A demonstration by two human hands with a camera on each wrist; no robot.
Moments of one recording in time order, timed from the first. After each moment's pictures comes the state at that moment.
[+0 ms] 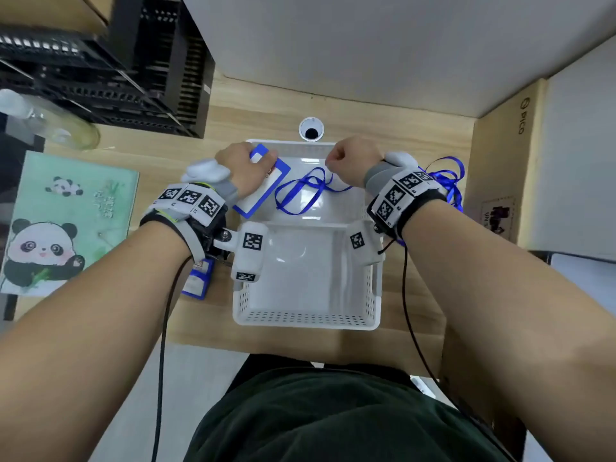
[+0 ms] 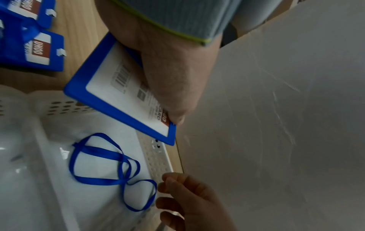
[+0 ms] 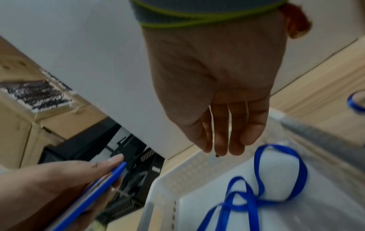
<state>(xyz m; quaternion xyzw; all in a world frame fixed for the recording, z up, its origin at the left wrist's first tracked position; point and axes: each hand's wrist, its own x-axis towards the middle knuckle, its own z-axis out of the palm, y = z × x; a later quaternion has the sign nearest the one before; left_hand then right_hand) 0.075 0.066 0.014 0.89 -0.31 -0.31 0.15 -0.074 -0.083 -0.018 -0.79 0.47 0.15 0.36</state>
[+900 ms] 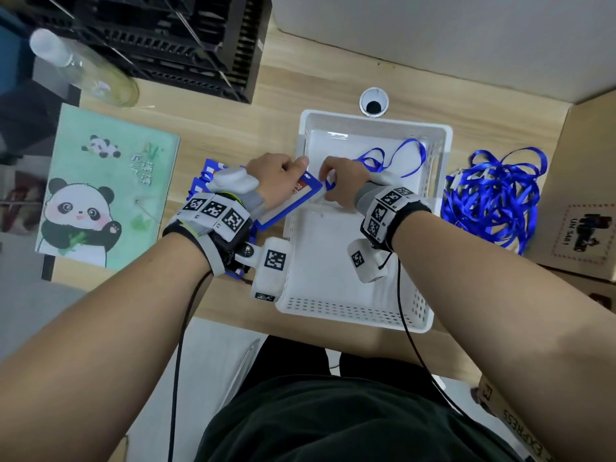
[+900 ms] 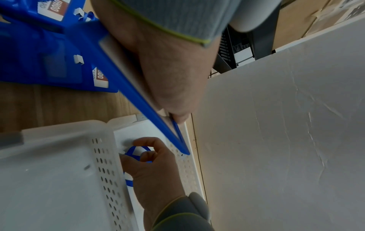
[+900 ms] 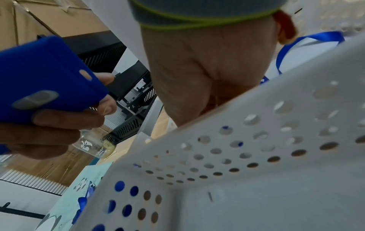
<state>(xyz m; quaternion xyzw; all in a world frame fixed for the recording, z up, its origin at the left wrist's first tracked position) 0.106 0.126 -0.027 0.87 -0.29 -0.39 0.11 -0.013 0.011 -0.101 -0.82 0.35 0.24 0.39</state>
